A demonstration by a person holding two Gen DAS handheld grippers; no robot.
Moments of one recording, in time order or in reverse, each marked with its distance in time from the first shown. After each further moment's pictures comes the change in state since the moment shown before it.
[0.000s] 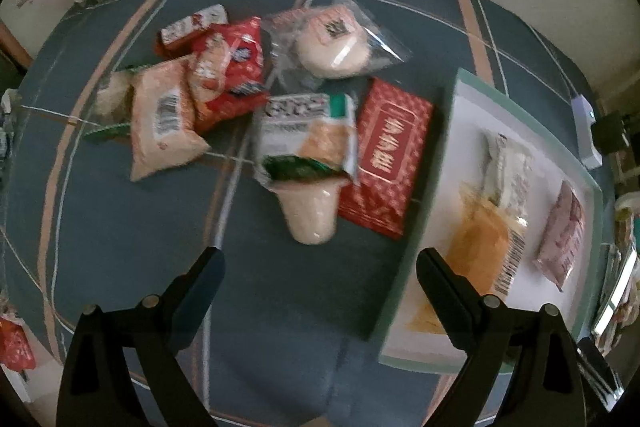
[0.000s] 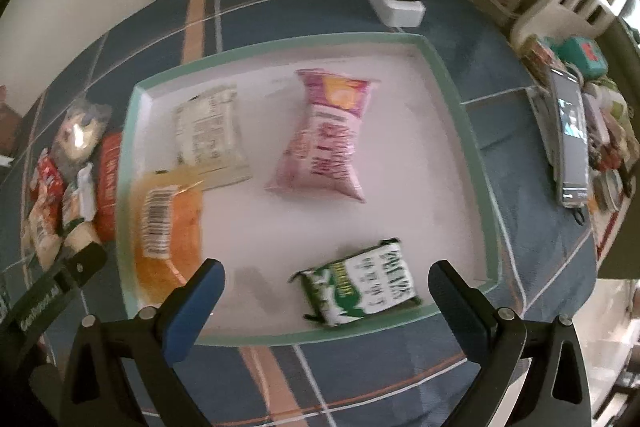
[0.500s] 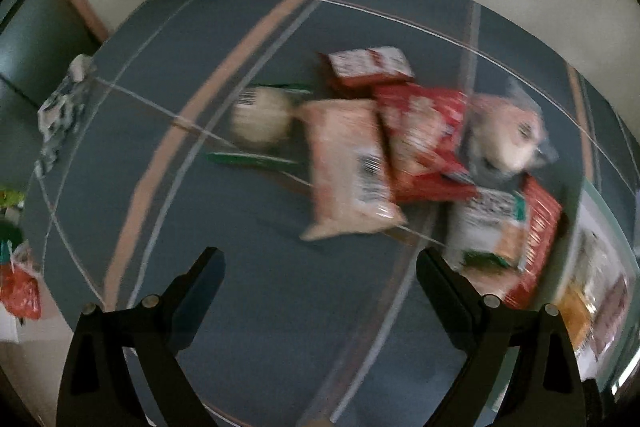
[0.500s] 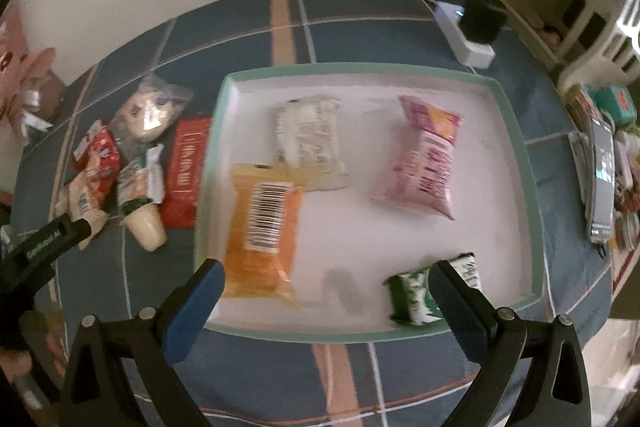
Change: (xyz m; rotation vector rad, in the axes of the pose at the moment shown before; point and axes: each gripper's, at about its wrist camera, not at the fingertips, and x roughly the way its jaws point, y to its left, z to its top) left arm -0.017 0.114 0.029 -0.202 -0.074 0.189; right arm -0.020 0.060 -0.012 -0.131 -0.080 0.087
